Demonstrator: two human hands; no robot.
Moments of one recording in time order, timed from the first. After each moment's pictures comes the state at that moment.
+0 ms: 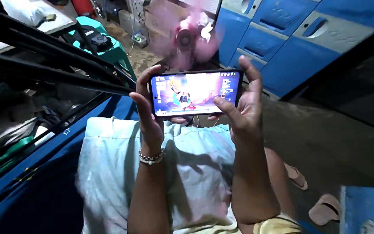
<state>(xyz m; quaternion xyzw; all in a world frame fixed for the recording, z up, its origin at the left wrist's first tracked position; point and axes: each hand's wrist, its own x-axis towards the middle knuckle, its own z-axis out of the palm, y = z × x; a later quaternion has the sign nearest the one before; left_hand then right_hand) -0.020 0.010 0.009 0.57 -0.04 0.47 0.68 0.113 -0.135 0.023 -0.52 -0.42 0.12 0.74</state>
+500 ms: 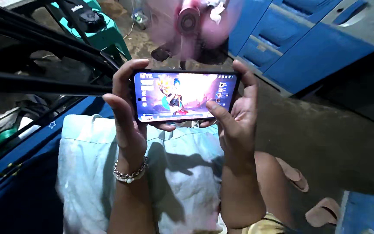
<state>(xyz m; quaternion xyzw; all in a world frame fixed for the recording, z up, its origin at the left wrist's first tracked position) -0.008 0.026 0.006 0.62 0.01 0.45 0.64 0.139 -0.103 -0.012 -0.46 -0.38 0.19 0.78</state>
